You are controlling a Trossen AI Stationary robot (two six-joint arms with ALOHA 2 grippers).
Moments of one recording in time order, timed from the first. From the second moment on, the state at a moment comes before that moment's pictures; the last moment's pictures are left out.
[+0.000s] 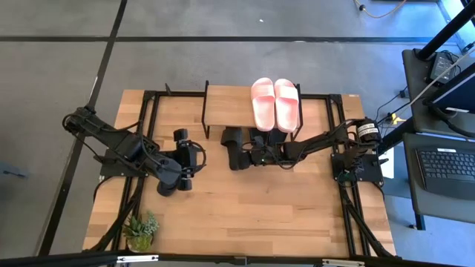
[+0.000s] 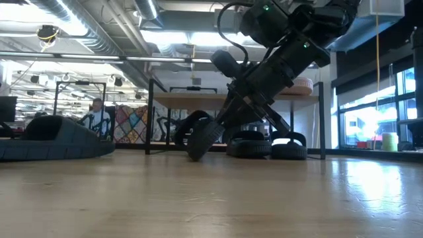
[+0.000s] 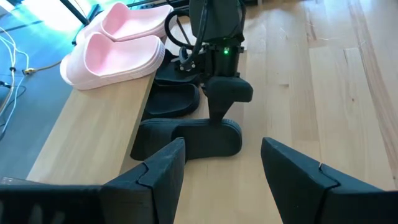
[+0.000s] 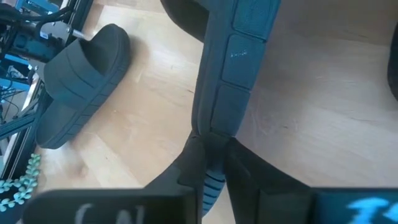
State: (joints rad) left arm -0.49 1.27 1.39 -0.99 -0.67 -0.29; right arm 0.05 1.81 0.93 0.15 0.27 1.17
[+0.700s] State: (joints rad) left arm -0.49 1.27 1.39 -0.99 -0.67 -0.29; right arm 0.04 1.81 0.93 0.12 0.25 1.25
